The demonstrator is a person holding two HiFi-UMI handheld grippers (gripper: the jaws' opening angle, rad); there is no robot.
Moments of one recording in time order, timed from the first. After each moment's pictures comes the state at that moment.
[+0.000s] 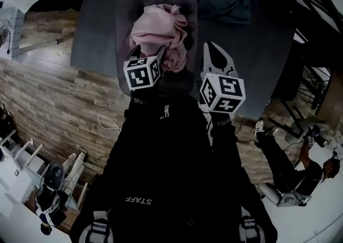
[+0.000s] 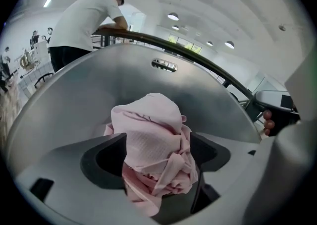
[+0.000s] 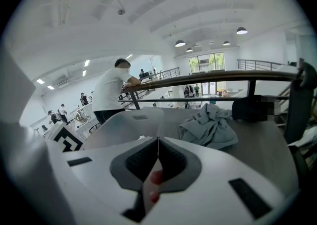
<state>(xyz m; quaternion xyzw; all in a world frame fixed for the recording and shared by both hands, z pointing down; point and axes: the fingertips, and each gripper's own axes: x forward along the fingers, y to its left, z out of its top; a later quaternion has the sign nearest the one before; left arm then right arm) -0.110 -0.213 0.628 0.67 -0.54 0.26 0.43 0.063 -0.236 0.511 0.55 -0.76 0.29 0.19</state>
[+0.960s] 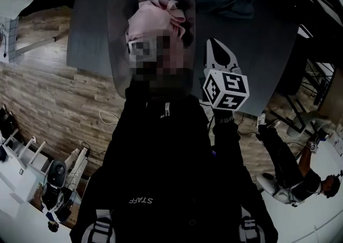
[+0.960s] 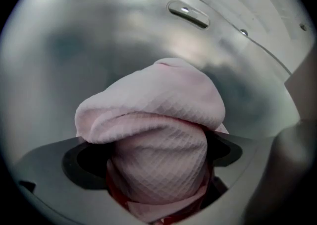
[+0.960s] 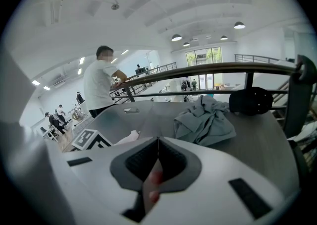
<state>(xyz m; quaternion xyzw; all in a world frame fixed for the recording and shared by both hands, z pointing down) -0.104 -0.240 0.736 0.62 -0.52 0.31 0.49 0.081 -0.244 0.544 0.55 -0.75 0.31 0.21</state>
